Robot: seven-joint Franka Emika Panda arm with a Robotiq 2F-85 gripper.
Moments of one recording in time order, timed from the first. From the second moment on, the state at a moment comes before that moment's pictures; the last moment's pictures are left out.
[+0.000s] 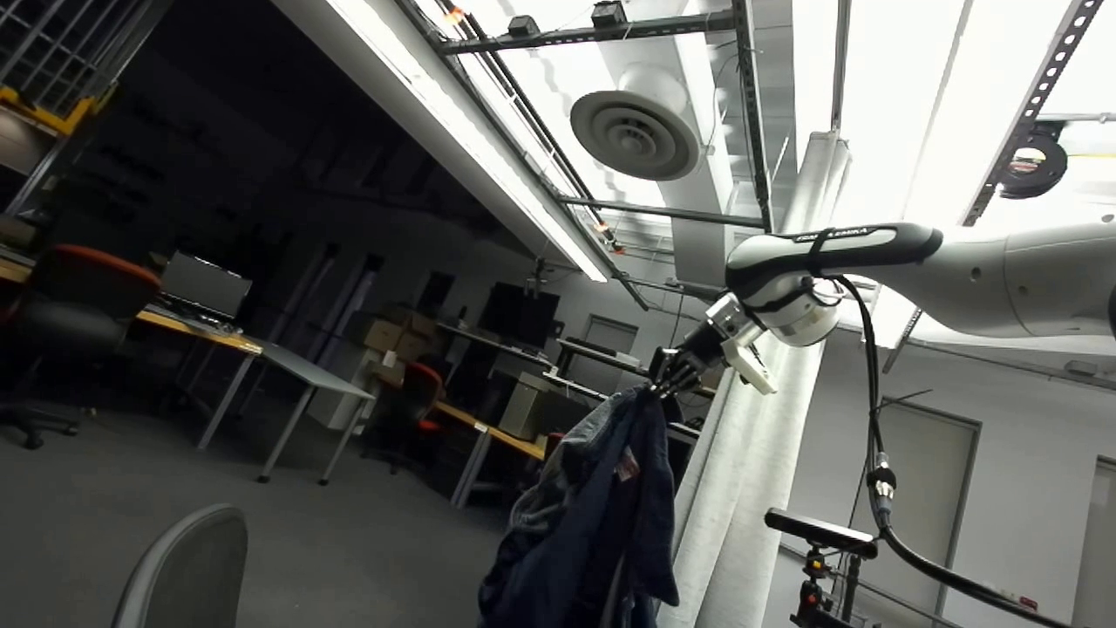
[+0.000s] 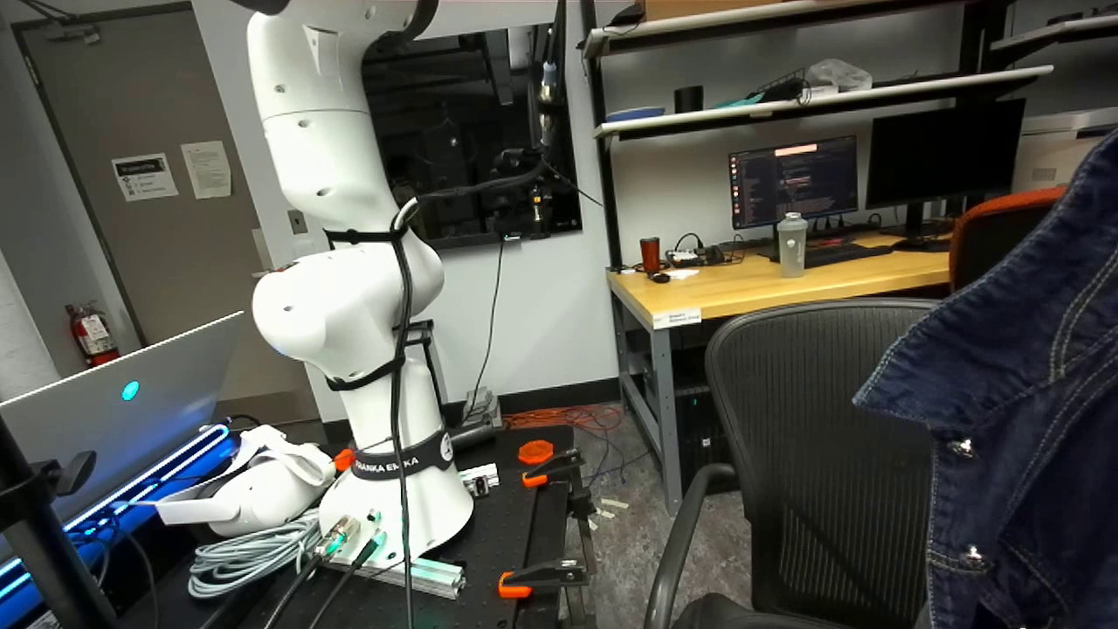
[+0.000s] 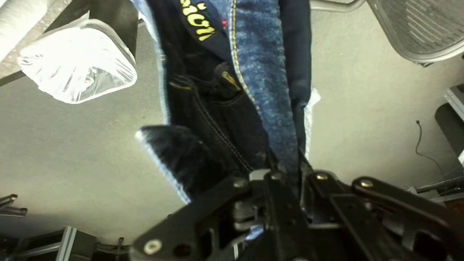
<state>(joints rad) -0.26 0.01 -0.24 -1.63 0.25 2.16 -0.36</state>
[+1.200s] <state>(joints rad) -0.10 -0.06 -0.09 -1.71 0.09 2.15 -0.41</state>
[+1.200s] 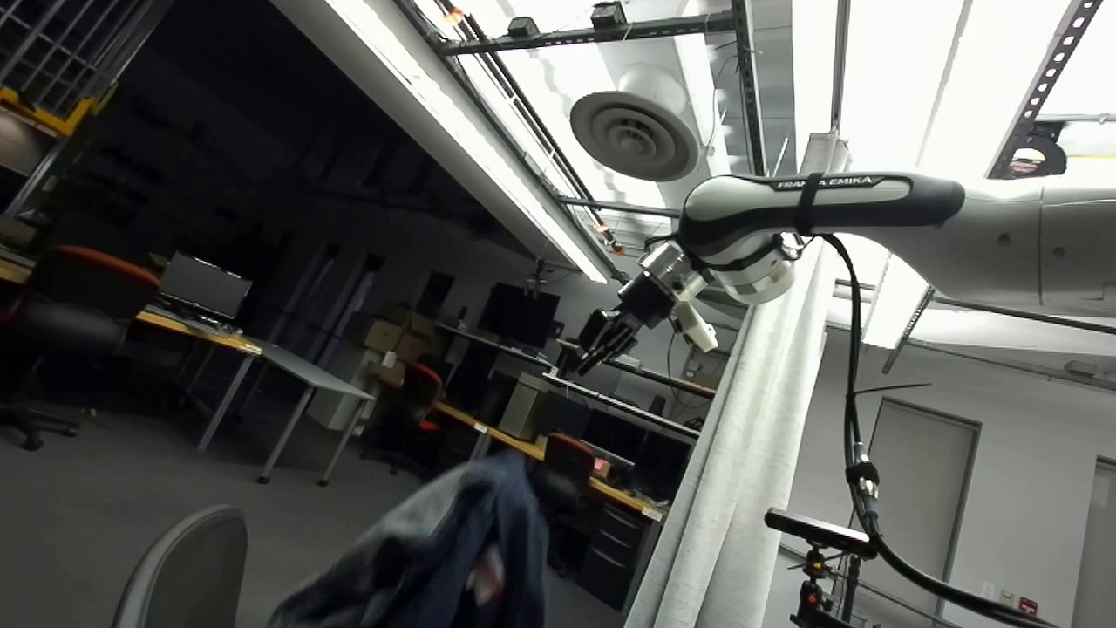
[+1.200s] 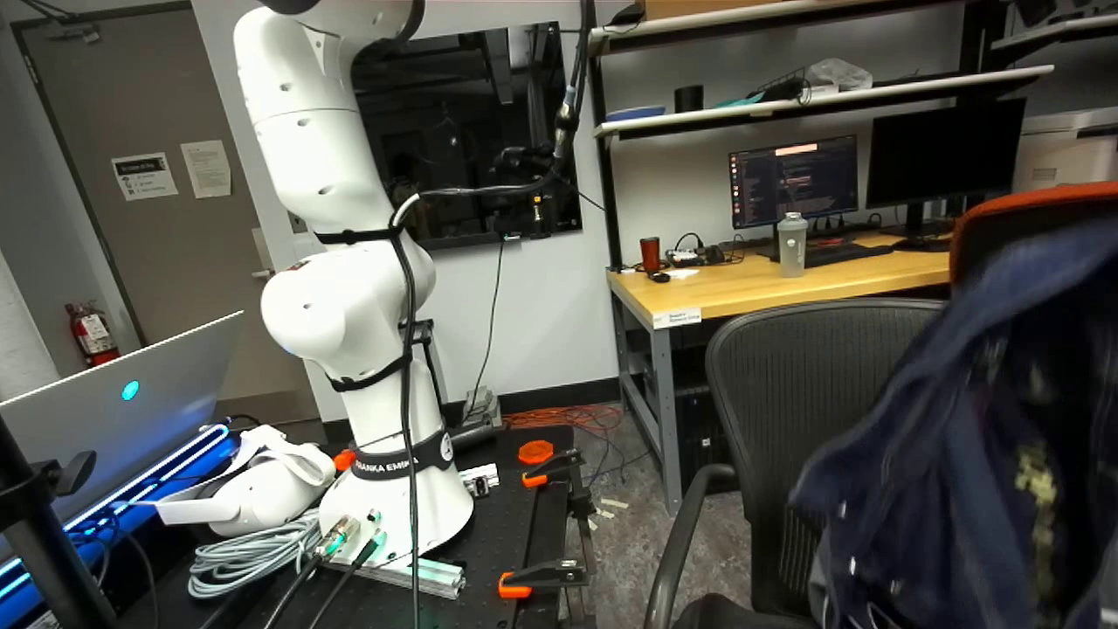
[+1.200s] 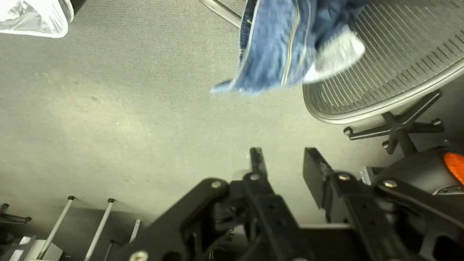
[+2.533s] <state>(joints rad) 0.01 -0.04 0.04 -2.08 -0.12 2.38 -0.12</state>
